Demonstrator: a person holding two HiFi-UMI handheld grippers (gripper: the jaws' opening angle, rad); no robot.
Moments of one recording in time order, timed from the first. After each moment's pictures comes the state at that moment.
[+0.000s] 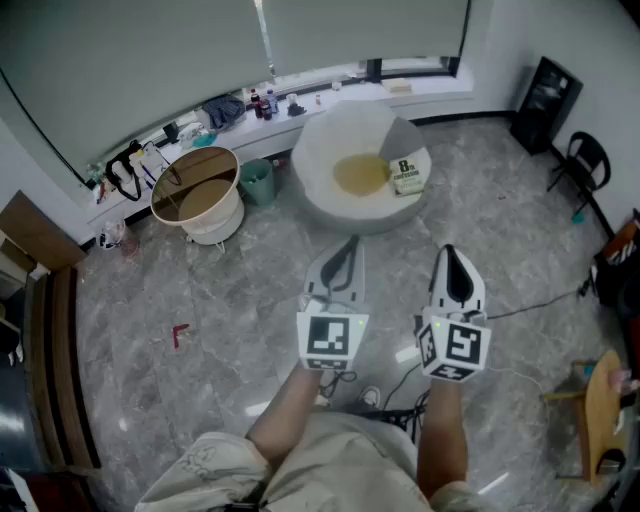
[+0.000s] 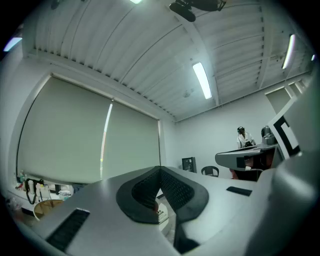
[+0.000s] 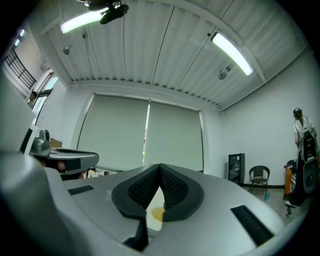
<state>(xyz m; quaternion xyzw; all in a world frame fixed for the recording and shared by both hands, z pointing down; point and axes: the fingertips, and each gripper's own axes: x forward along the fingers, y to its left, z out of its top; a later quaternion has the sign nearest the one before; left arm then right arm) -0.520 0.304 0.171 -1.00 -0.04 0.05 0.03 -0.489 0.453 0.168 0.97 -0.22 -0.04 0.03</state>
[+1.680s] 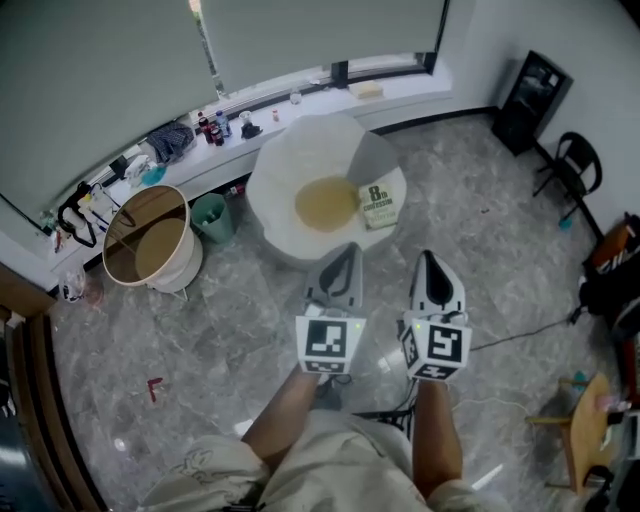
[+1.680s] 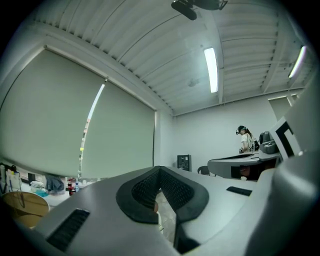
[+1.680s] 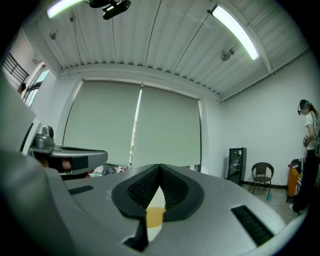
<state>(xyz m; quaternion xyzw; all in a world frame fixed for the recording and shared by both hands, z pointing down) -0.186 0.301 0.211 -0.99 -0.10 0.03 0.00 -0.171 0.424 0.212 0.98 -0.20 0.00 0.05</state>
